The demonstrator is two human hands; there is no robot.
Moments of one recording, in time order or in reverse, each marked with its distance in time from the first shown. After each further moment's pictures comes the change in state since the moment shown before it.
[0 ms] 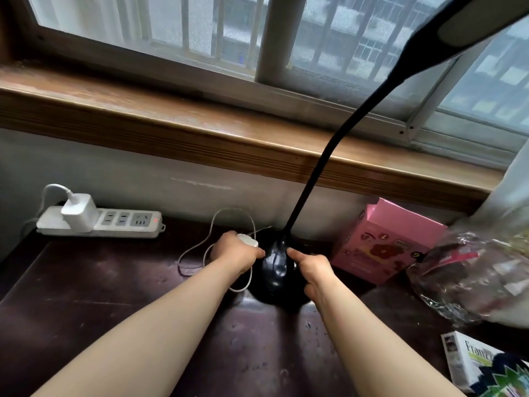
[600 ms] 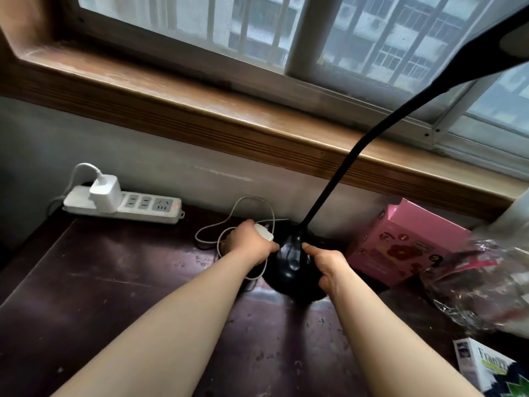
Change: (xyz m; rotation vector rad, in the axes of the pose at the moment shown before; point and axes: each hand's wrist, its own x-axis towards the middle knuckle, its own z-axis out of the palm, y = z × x) left_hand -0.004 -0.005 -0.012 0.140 0.001 0.120; right_hand -0.002 -0.004 0.001 -0.028 -0.007 0.073
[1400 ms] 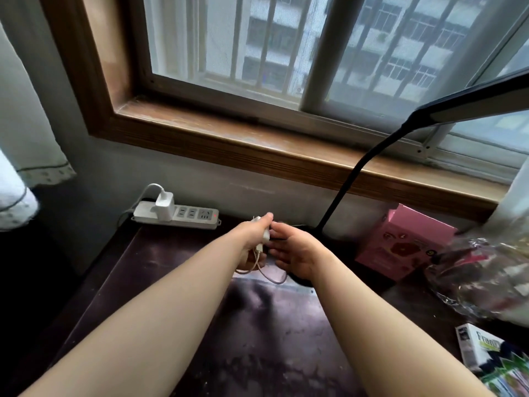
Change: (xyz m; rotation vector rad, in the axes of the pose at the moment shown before) left_hand -0.068 -0.004 -0.098 -0.588 -0.364 -0.257; right_hand -0.137 -0.027 0.071 -0.244 -0.467 -0.014
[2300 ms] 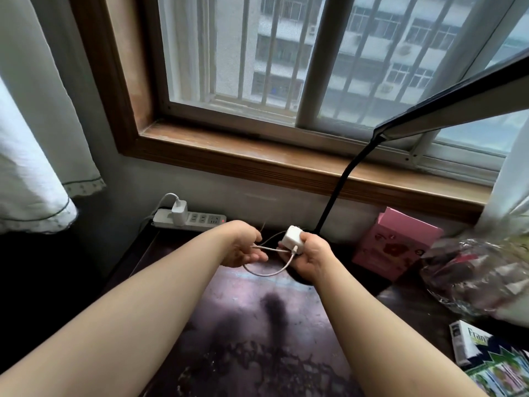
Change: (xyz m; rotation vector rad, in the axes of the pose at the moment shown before) left_hand -0.071 0.015 -0.012 0.339 0.072 -0.106; right_hand -0.044 -0.003 -0.009 0.545 0.180 -0.048
